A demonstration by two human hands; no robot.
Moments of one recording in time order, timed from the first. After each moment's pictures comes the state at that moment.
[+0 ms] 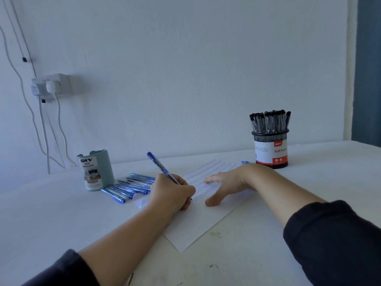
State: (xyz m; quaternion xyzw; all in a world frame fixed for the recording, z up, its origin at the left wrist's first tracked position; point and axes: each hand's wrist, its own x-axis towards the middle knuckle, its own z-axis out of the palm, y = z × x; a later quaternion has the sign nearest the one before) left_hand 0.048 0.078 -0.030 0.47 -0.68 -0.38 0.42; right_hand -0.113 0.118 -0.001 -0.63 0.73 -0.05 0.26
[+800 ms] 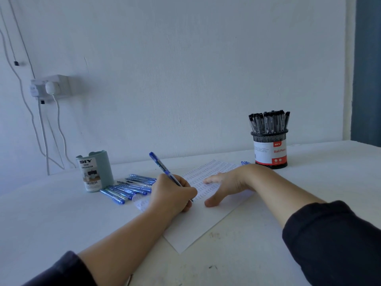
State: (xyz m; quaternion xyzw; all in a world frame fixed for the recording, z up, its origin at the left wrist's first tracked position) left_hand 0.047 0.081 -0.029 0.46 -0.70 -0.36 0.42; right_hand -0.113 0.120 -0.001 -0.64 0.72 -0.05 0.25
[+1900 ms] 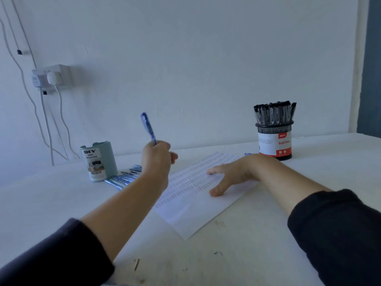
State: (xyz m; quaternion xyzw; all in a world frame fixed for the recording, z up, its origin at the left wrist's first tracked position) left_hand 0.049 0.058 0.007 0.43 -0.55 -0.44 0.56; right_hand -0.114 0.116 -0.001 -0.64 0.73 -0.03 0.25
